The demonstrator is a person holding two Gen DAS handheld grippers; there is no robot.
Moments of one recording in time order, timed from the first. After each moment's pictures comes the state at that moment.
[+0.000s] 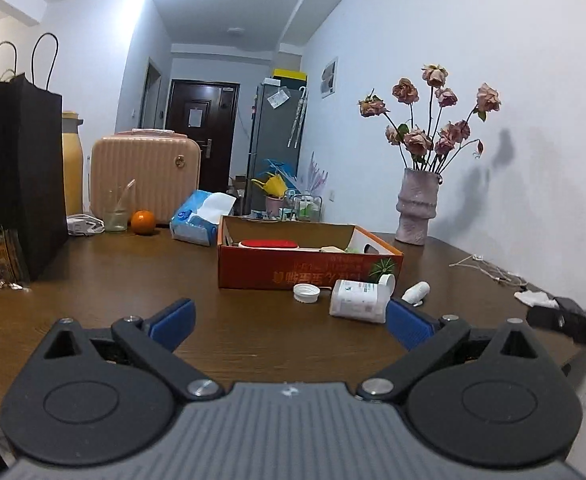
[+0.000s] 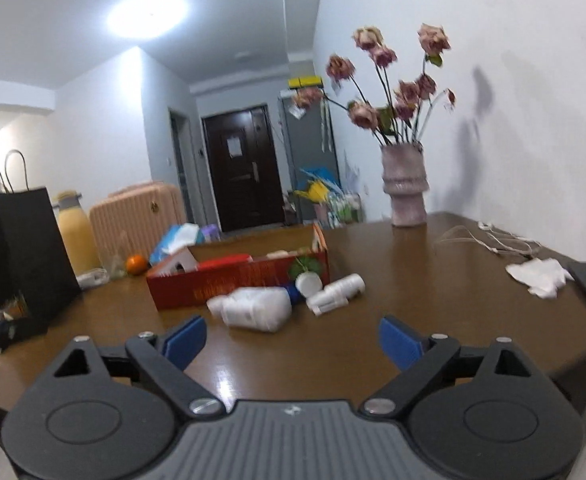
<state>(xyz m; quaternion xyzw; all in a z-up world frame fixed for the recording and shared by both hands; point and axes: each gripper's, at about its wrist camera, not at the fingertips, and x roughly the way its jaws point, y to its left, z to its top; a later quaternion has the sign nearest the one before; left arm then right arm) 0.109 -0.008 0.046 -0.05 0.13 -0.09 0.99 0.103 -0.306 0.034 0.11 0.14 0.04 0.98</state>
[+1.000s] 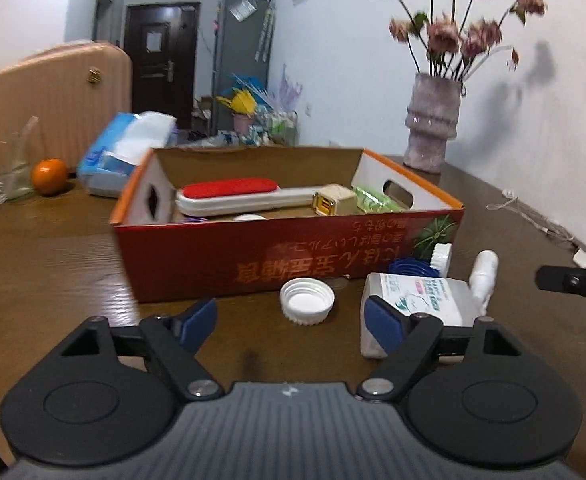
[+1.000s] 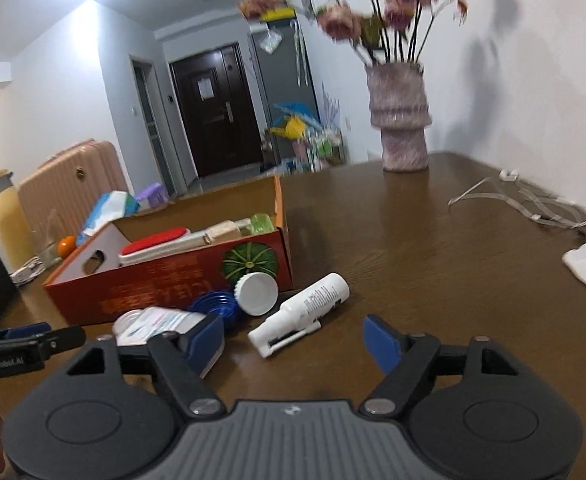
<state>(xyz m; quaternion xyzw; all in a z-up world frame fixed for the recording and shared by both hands) 0.373 -0.052 -0.005 0.00 0.26 -0.14 0.95 0.331 -0.341 0.003 0.14 0.25 0.03 0.96</state>
